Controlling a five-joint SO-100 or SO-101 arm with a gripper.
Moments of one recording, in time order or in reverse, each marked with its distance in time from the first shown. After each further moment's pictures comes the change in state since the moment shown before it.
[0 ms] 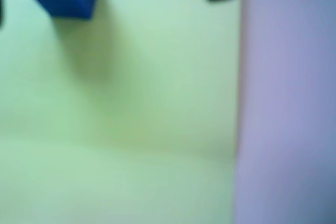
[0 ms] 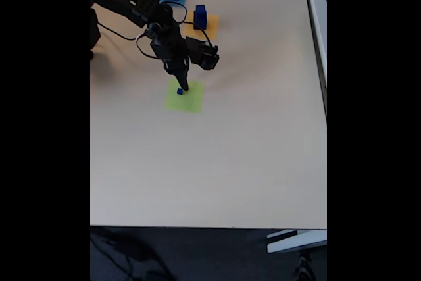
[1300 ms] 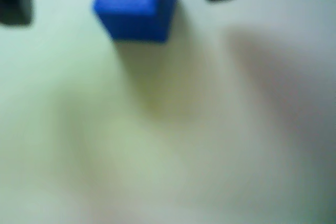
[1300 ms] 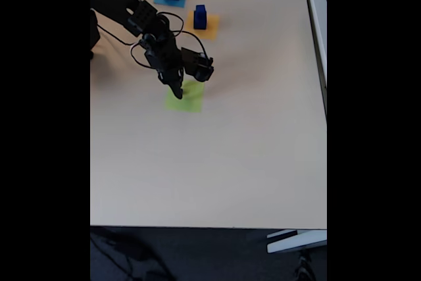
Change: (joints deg) arm 4.3 -2.0 1.5 -2.6 -2.8
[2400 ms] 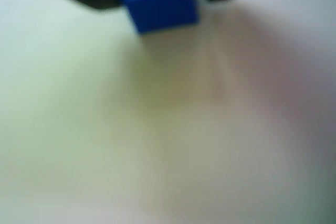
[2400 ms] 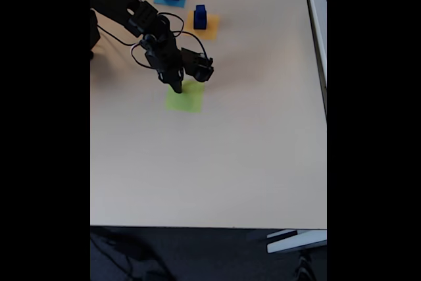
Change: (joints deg) arm 0.1 -0.8 0.0 0.0 0.0
